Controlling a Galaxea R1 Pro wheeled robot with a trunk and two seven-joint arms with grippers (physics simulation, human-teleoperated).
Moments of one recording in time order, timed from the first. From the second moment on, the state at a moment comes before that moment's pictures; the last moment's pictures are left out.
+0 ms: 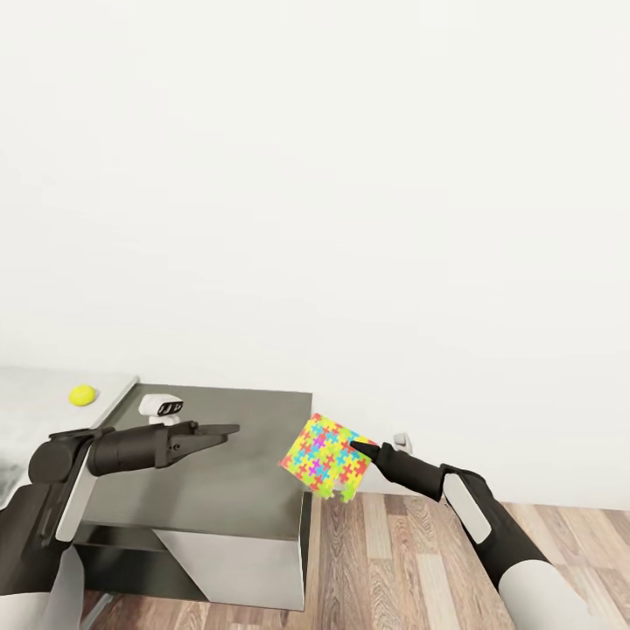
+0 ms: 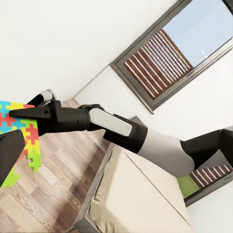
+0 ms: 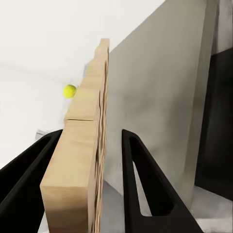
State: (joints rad) left arm -0.48 0.23 0.14 -1.48 0.22 1.04 -1.54; right arm -0.58 -0.08 0.06 -0.78 -0.72 0.67 0.72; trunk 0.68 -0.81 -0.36
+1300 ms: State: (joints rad) left arm -0.48 0.23 0.14 -1.48 0.22 1.04 -1.54; right arm -0.57 -0.12 0.05 -0.77 -0.72 0.61 0.78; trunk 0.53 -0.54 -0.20
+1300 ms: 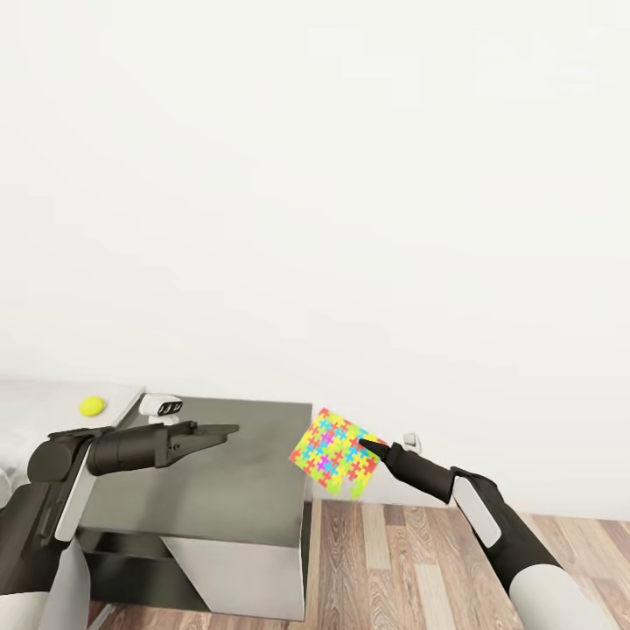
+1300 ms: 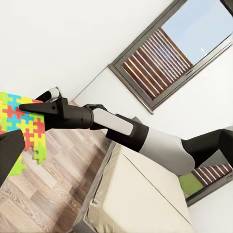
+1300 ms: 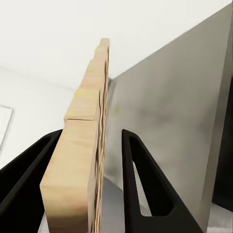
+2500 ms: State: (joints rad) left arm -0.48 0.23 0.15 -1.48 0.22 1.04 -1.54; right arm -0.57 -0.13 0.05 -0.77 -0.72 0.59 0.81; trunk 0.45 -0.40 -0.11
